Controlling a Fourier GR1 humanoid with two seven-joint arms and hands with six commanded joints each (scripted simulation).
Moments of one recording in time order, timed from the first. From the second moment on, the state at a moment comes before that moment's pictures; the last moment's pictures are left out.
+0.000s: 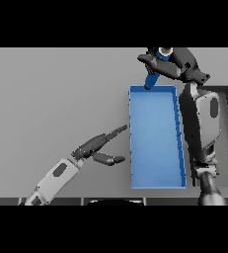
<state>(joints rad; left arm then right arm) -0.31 0.26 -0.61 -1.58 0.06 -0.19 0.09 -1.02 -0.33 -0.10 -1.36 -0.58 0.30 0.51</state>
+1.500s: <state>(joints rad) -0.27 0.27 -0.63 -1.62 0.06 -0.19 0.10 -0.64 -0.77 0.67 -1.27 -0.84 -0.05 0.61</state>
